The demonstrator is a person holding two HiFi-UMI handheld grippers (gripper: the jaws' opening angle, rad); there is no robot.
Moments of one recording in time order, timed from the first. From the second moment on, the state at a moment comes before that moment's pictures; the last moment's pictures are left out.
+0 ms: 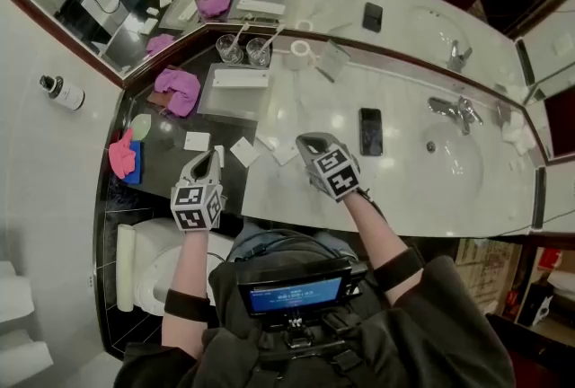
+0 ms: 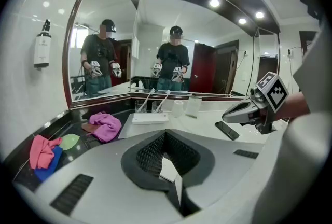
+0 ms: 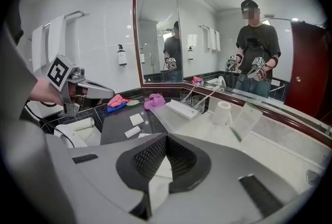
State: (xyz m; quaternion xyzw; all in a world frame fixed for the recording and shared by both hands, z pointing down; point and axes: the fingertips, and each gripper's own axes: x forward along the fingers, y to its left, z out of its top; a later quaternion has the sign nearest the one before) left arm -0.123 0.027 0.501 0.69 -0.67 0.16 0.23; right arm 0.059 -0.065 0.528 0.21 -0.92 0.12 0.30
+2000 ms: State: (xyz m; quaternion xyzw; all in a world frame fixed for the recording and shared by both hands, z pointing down) left arm -0.174 -0.071 0.532 0.74 -0.61 0.16 0.23; right arm -0.070 -0.210 0.581 0.15 -0.90 0.00 0.41
